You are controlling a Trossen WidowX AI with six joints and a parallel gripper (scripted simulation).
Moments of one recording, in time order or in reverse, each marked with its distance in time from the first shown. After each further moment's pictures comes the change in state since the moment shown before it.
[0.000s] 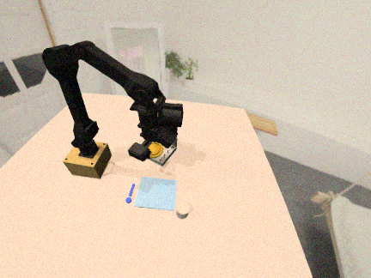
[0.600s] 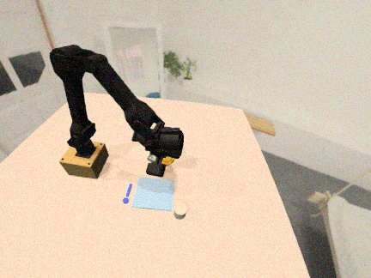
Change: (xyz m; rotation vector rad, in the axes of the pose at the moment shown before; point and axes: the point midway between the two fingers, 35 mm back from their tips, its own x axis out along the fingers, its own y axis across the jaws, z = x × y) arm 0.059 0.024 0.044 -0.202 -0.165 0.358
